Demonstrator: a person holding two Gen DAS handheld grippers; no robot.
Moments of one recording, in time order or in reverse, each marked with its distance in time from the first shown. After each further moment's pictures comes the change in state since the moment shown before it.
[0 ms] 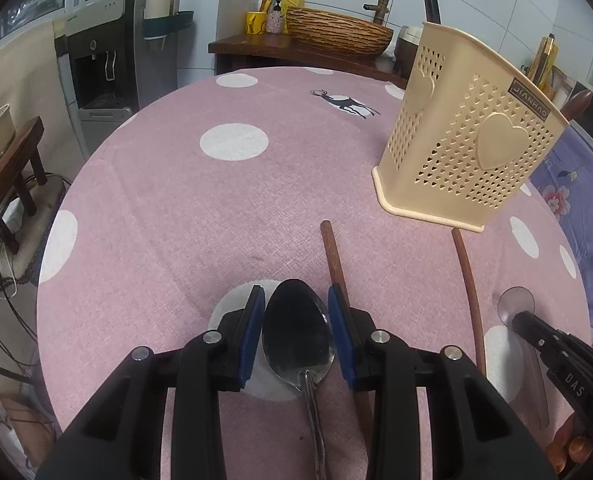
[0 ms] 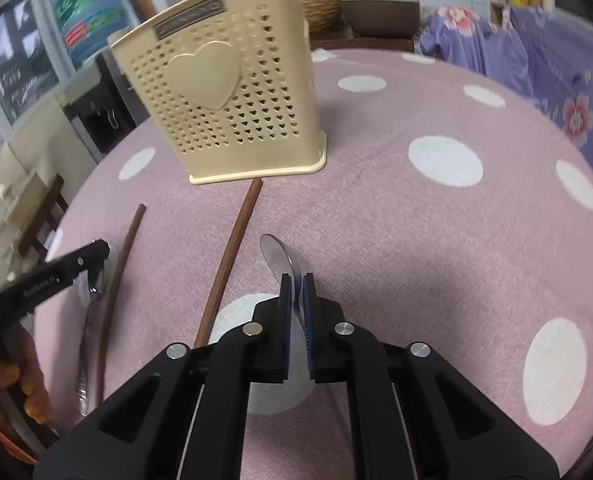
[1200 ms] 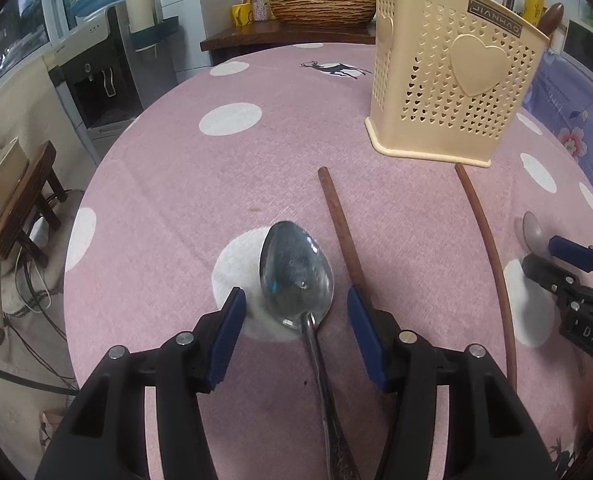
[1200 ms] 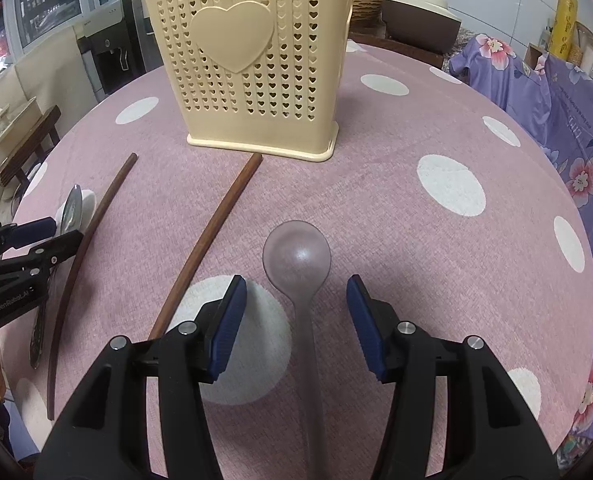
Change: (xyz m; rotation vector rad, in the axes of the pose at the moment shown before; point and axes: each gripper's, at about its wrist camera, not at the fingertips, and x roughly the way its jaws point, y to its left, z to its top) left arm -0.001 -0.020 -0.022 0.143 0.073 0.123; right arm 0.009 0.012 0.004 -0.252 0.064 -0.096
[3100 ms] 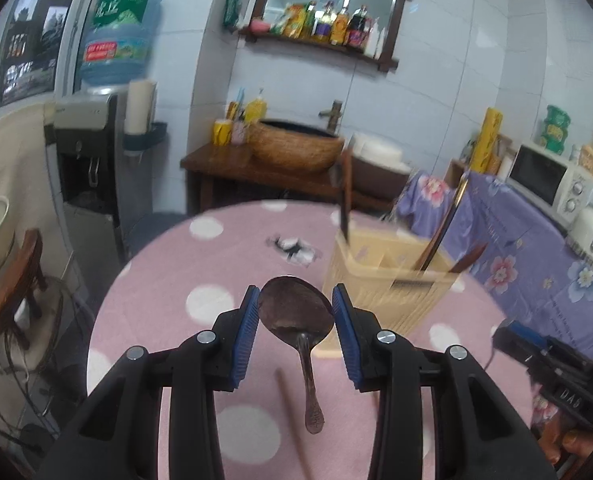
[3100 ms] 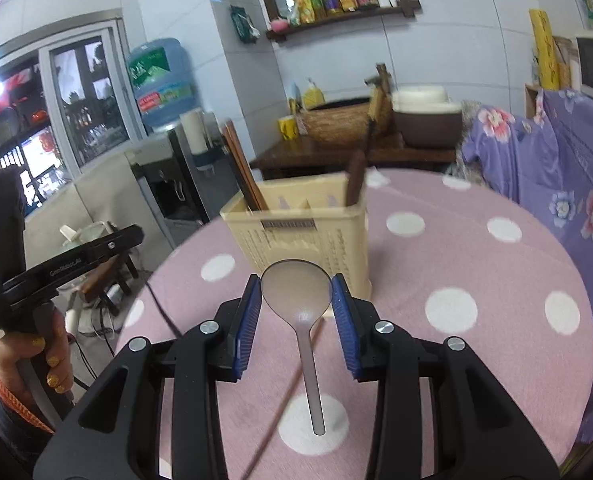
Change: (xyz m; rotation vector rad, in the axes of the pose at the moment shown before) left arm -0.127 0.025 0.093 -0.112 -0.451 -0.243; right arm -0.135 -0.012 0.061 0.120 -0.418 0.234
